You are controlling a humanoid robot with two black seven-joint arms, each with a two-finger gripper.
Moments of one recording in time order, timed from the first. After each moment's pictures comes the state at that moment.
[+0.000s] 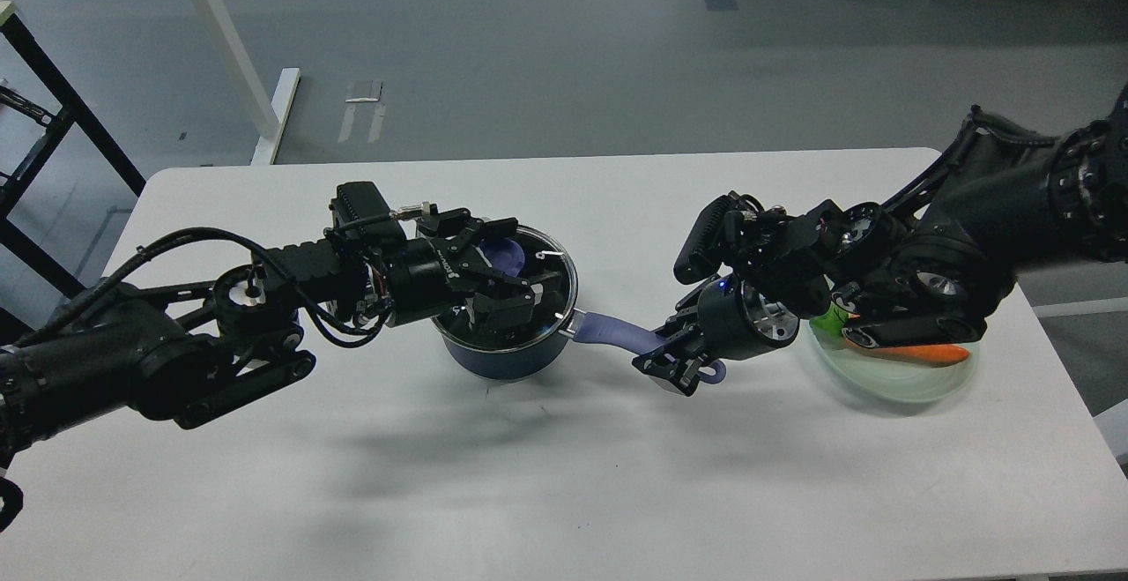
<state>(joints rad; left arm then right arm) -0.91 0.44 -0.12 -1.08 1.81 0.23 -0.42 1.76 -0.08 -1.14 1.33 -0.98 -0.15 0.39</state>
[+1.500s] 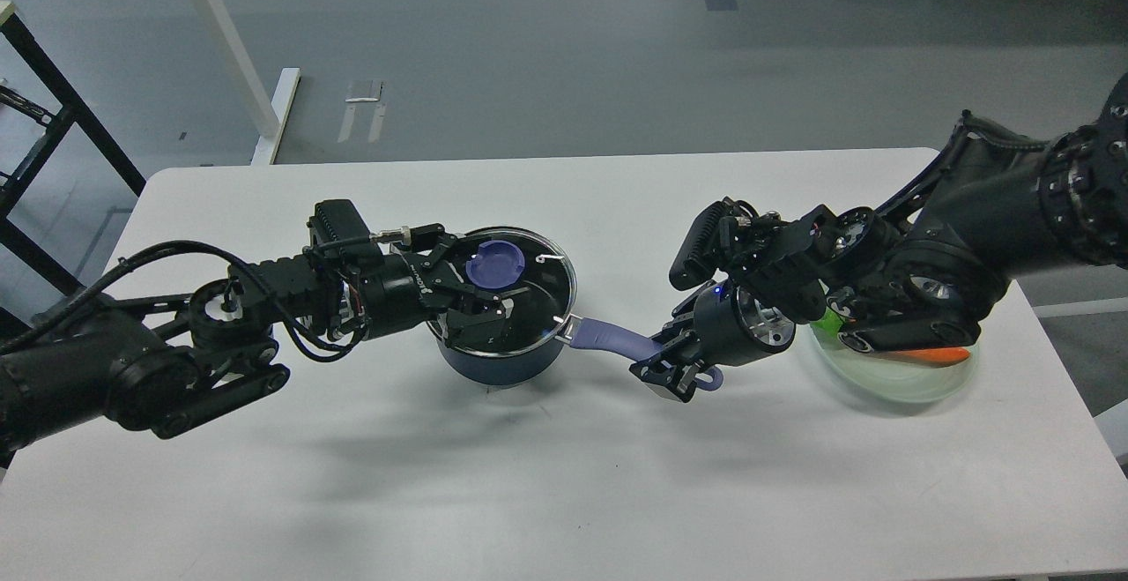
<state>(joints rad) -0.91 0.48 -0.04 -1.05 1.81 0.28 -0.42 1.76 -0.07 -1.14 1.34 -0.98 -0.15 0.39</state>
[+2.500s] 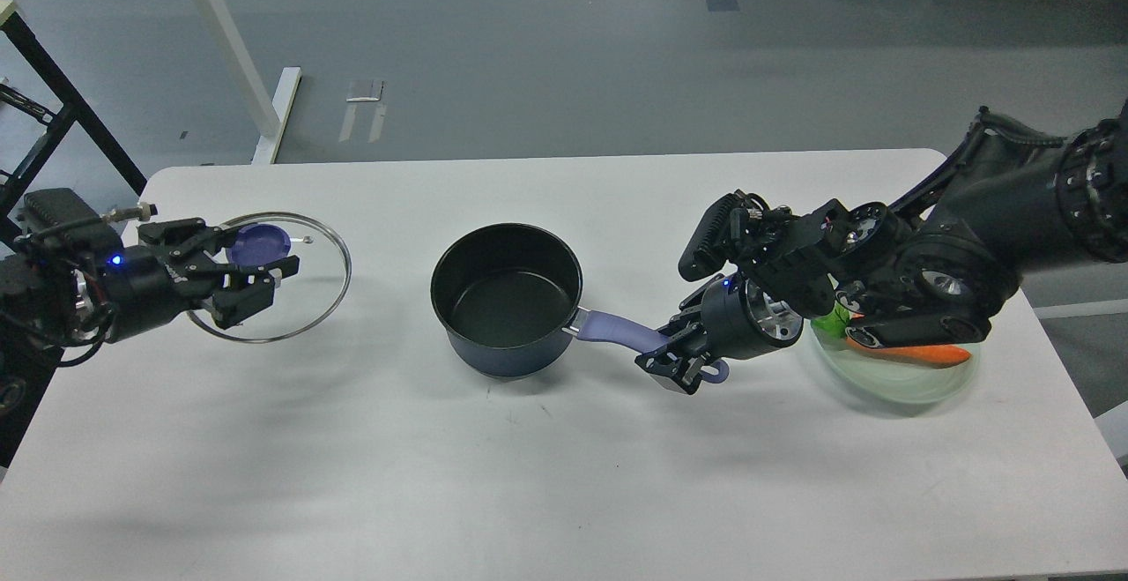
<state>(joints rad) -0.83 0.97 0.01 -1.10 1.69 0.32 -0.49 1.76 -0.10 -1.14 1.34 -0.97 -0.15 0.39</state>
